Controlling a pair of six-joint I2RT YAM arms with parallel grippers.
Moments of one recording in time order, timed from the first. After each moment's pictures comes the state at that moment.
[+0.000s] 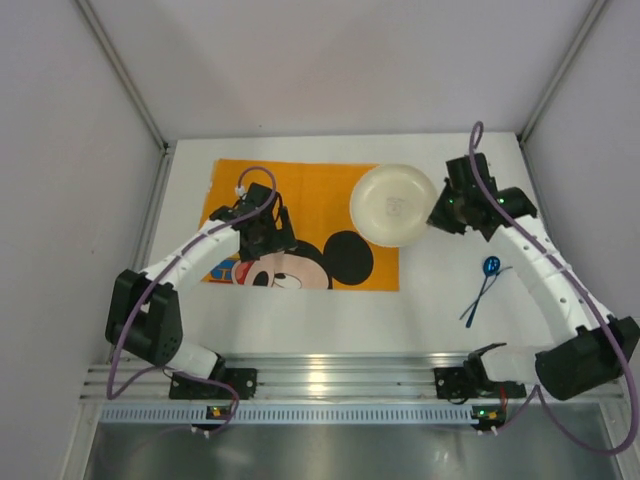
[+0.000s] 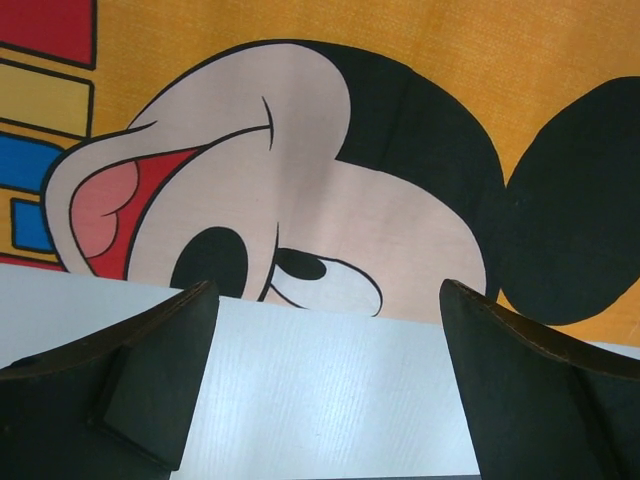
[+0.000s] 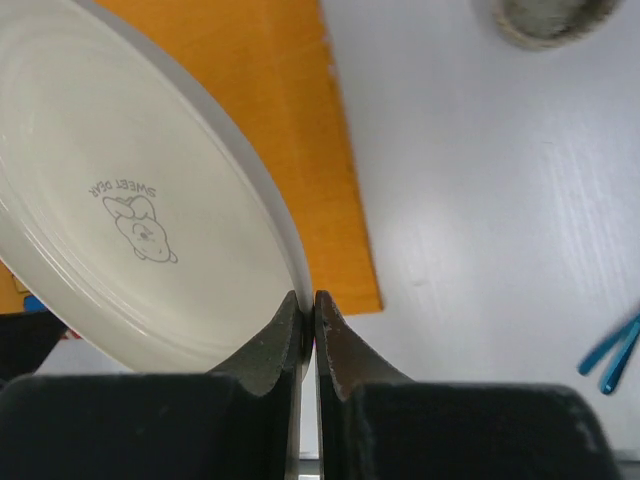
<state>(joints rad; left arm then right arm) -0.42 1.49 1.08 -0.66 -0.12 -0.65 0.33 1.25 1.28 -0.93 0.16 0.73</state>
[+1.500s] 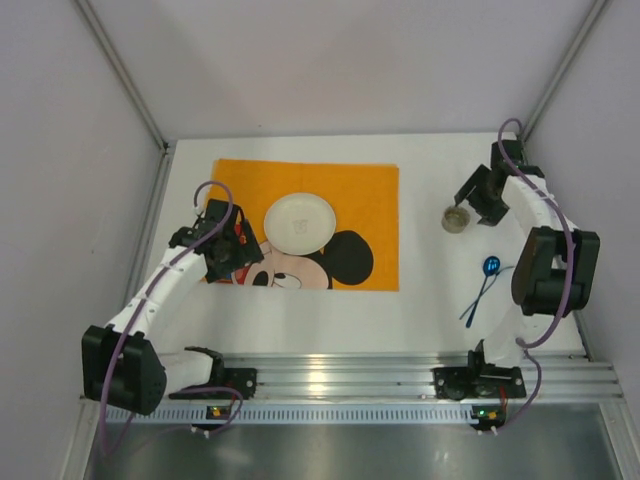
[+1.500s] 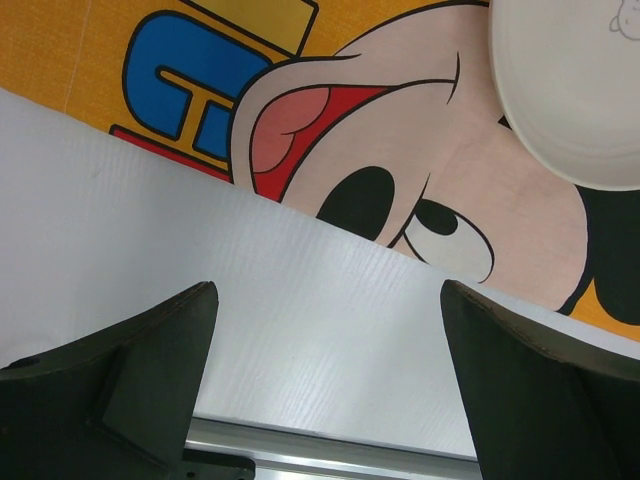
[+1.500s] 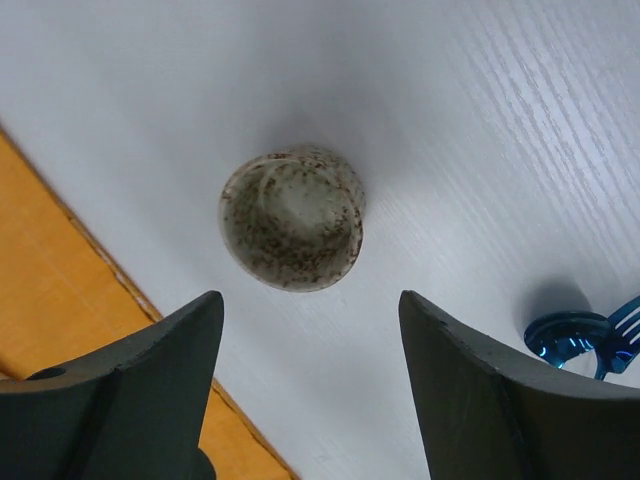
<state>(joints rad) -0.24 1.21 0.93 -0.81 -0.15 -0.64 -0.10 1.70 1.38 -0.70 0.04 0.60</state>
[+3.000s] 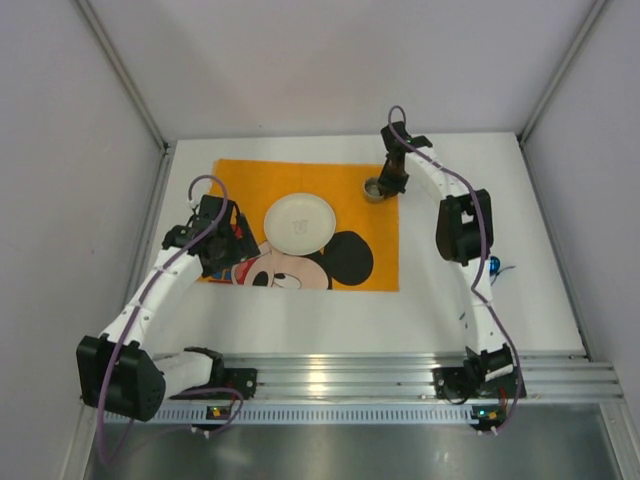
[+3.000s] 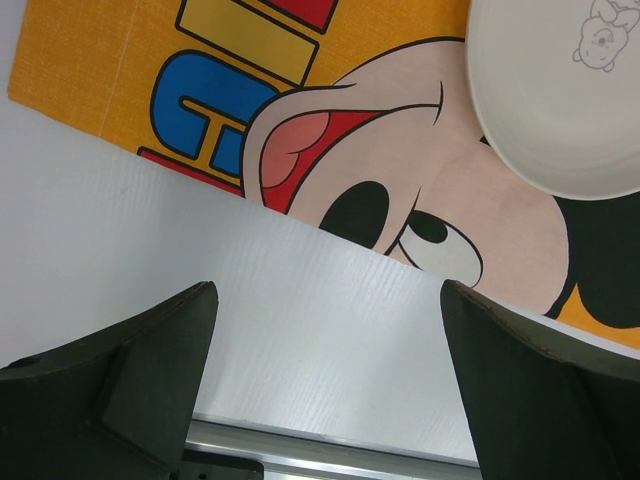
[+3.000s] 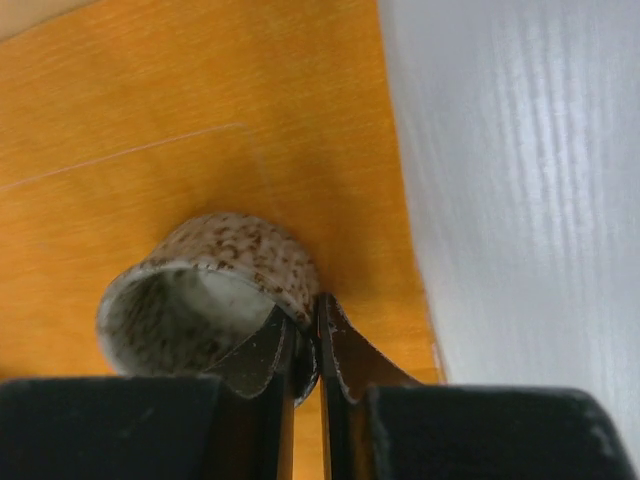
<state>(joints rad) -0.23 1.19 0.98 -0.83 -0.17 -0.61 0.33 2.46 2.24 -0.92 0.09 0.68</state>
